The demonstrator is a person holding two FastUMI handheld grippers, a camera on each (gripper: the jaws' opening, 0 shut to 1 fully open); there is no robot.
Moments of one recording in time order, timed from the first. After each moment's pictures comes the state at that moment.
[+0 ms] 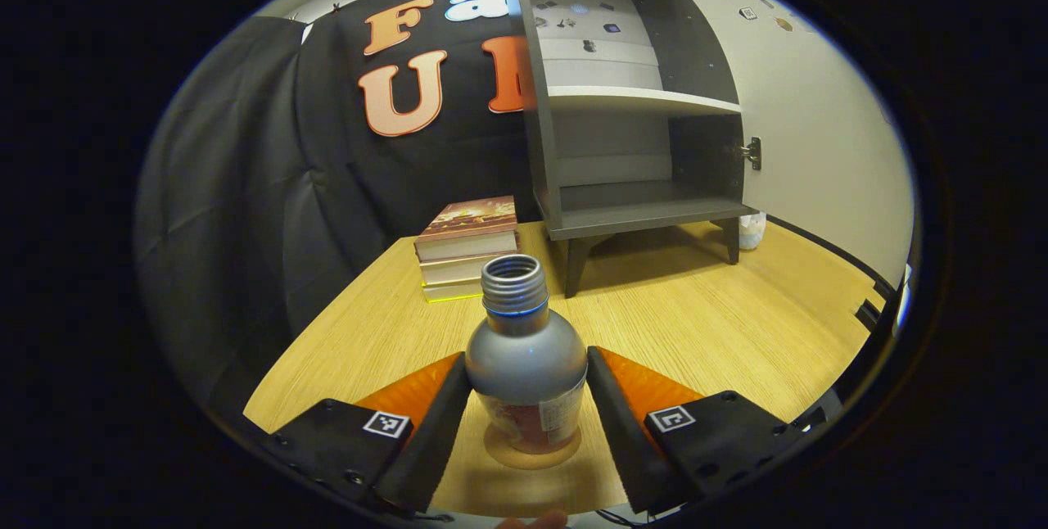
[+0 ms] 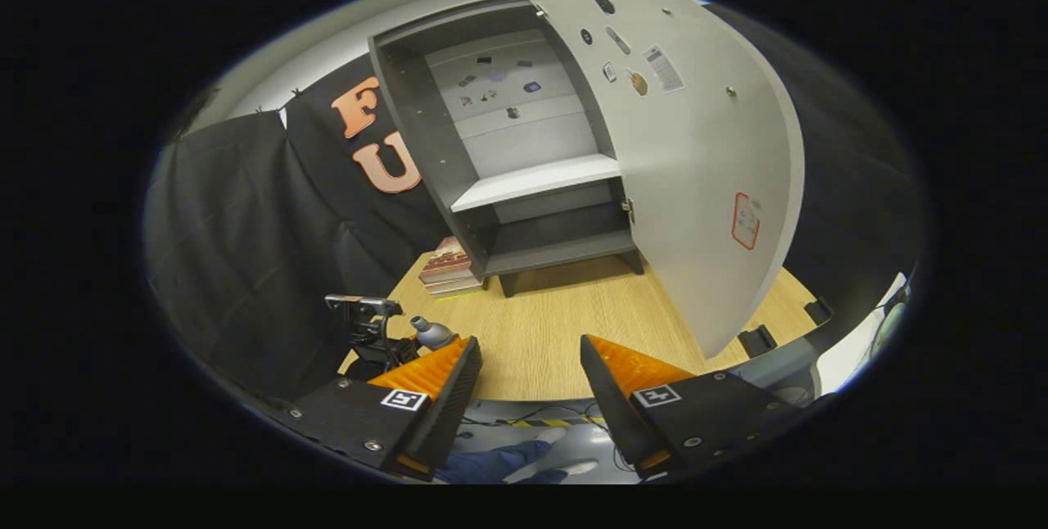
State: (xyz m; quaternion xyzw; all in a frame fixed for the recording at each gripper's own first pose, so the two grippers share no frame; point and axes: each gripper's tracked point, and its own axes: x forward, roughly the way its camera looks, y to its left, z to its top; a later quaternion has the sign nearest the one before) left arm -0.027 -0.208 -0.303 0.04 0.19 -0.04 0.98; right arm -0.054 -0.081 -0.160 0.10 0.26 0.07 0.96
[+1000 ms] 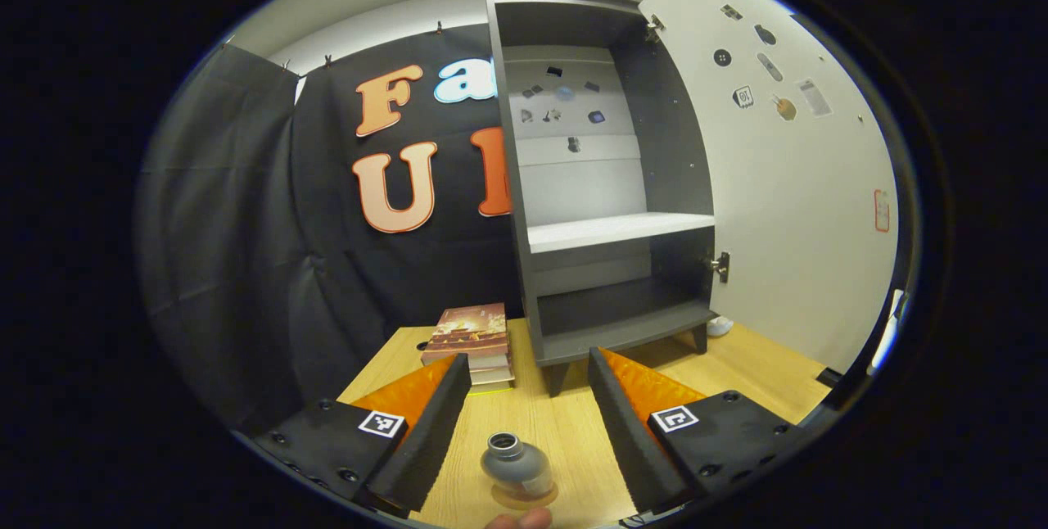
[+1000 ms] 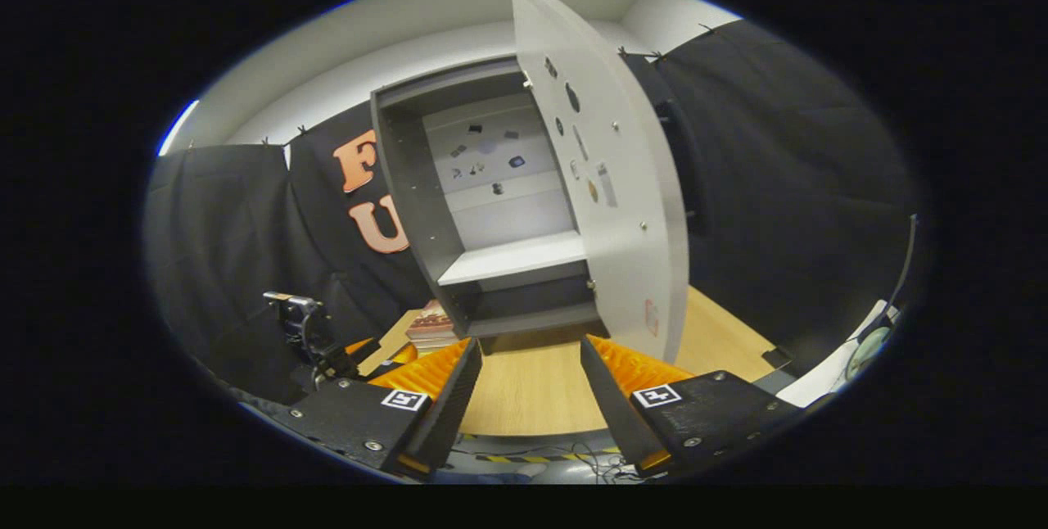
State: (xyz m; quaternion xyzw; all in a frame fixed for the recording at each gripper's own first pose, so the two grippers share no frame) left arm -0.020 -0.236 -0.120 0.04 0.08 -0.07 0.99; right arm -0.063 -0.159 -0.041 0.08 0.11 0.03 0.99
